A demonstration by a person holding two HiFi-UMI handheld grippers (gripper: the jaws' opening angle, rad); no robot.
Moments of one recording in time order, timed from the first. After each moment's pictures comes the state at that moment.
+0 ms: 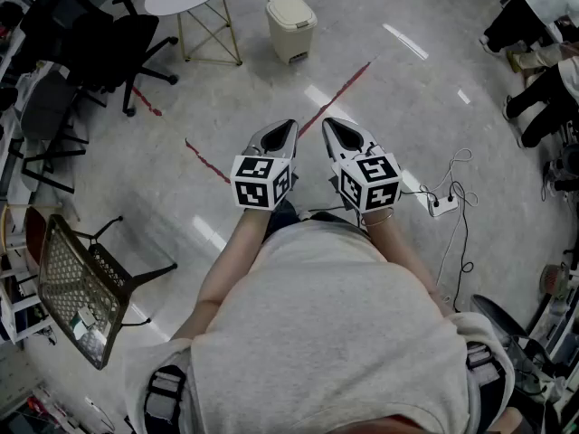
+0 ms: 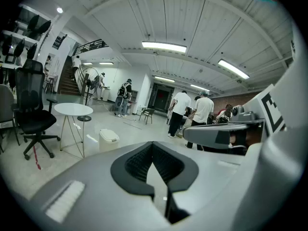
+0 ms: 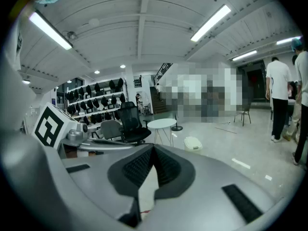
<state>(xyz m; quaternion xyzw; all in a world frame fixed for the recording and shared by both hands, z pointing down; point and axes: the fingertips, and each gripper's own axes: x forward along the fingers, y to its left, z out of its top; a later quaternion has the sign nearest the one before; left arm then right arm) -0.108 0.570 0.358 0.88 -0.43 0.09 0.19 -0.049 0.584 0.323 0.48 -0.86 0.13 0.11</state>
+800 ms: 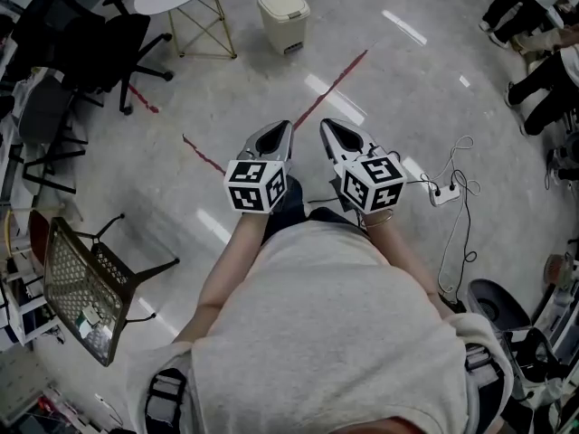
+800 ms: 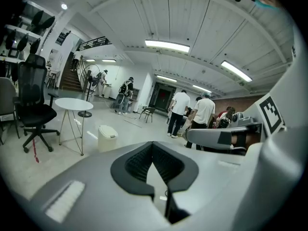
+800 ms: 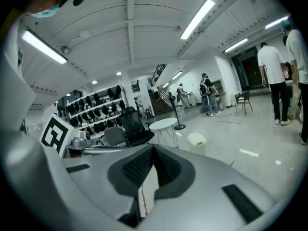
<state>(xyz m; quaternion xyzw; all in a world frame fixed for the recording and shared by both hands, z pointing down) -0.089 0.576 0.368 0.87 -0.44 0.08 0.22 -0.021 0.589 0.333 0.47 -0.86 0.18 0.07</state>
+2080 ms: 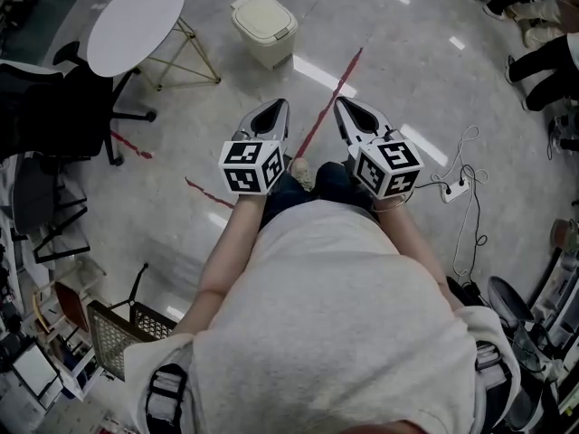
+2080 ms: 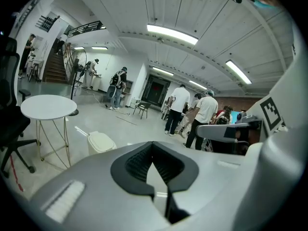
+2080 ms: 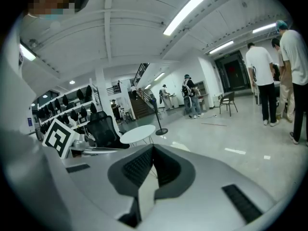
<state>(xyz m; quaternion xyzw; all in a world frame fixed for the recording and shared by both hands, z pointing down) -0.089 0.250 0.389 0.89 -0.37 0.11 0.24 0.006 0.280 0.342 0.55 -0.81 0.20 0.06</state>
